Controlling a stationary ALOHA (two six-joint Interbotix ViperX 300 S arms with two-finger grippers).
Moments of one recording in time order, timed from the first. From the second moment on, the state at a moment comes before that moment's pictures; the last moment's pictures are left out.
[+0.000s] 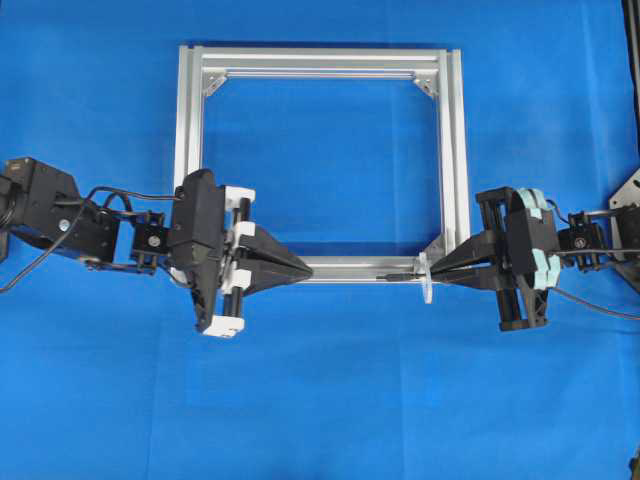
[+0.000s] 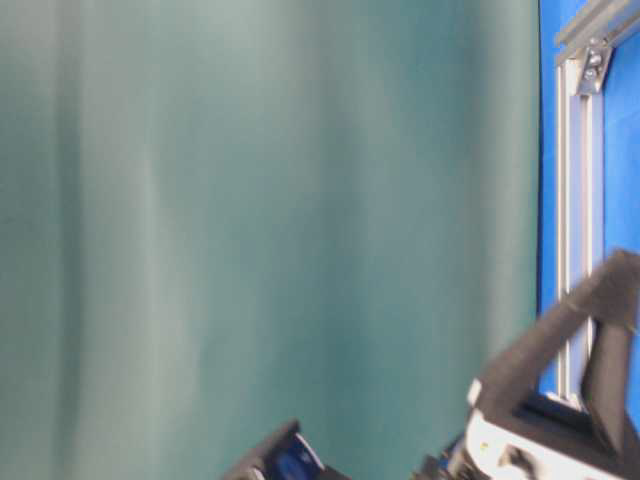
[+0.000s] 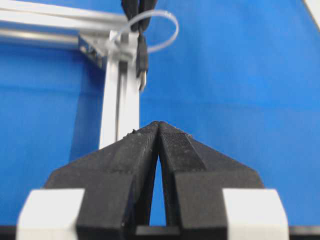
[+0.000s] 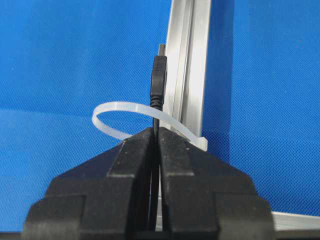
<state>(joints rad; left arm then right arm) -0.17 0.14 0.83 -0.09 -0.75 -0.13 0.21 -0.16 1.21 0.11 -0.55 0.12</state>
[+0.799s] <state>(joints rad) -0.11 0.31 0.41 -0.09 -0.41 -0.12 0.21 -0.16 1.21 0.12 -0.55 0.12</state>
